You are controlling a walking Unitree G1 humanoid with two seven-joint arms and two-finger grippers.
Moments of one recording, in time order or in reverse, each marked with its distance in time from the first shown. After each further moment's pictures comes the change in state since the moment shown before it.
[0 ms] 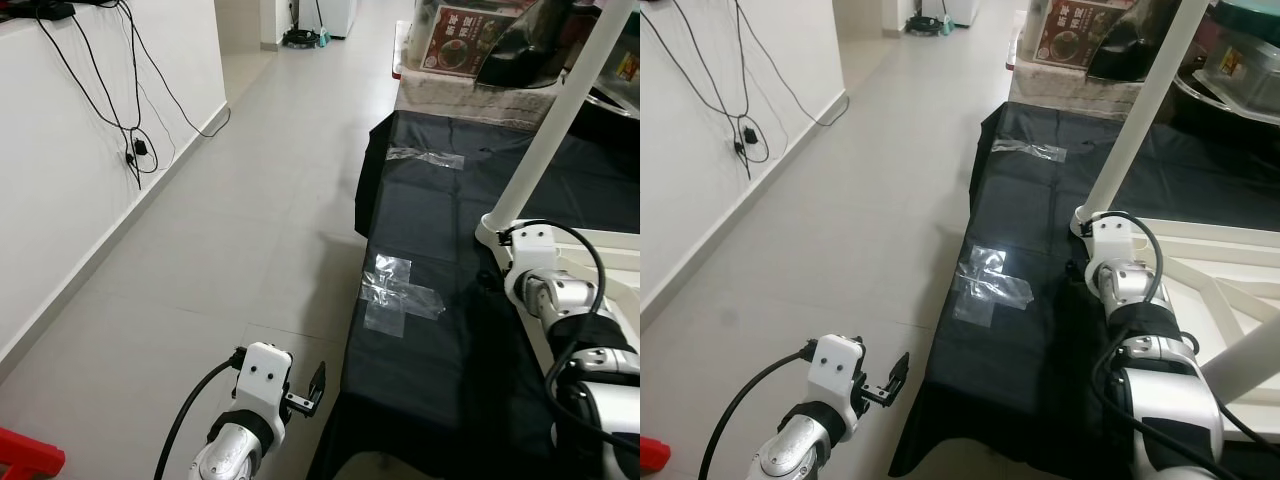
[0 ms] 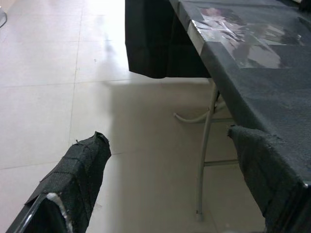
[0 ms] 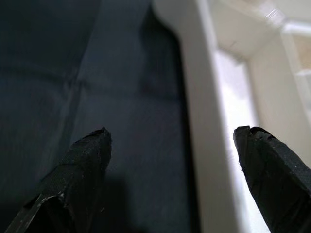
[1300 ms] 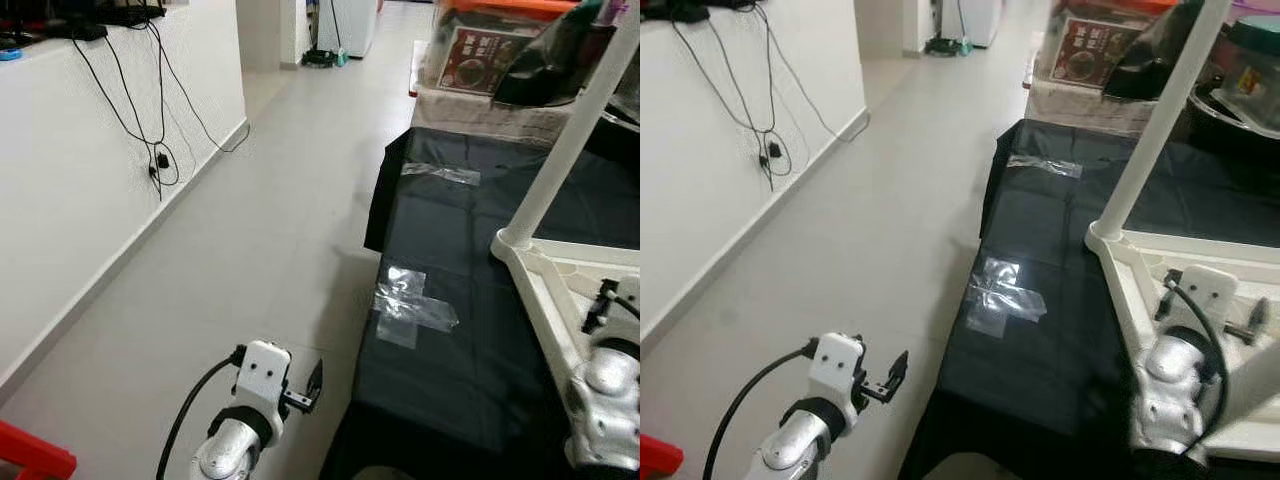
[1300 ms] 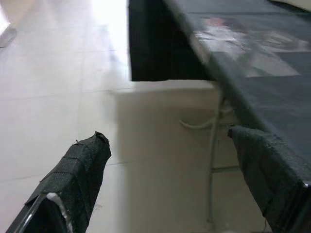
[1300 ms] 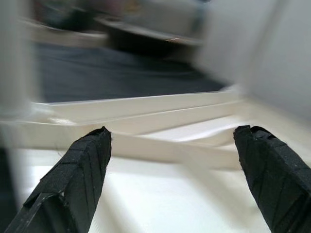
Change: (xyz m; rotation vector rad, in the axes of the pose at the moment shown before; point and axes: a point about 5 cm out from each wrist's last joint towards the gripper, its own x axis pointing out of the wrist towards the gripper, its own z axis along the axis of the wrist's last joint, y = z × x) left arm 0.009 0.006 -0.003 0.018 -0.011 -0.002; right arm -0.056 -0.015 -0.035 0.206 -0.596 -0.431
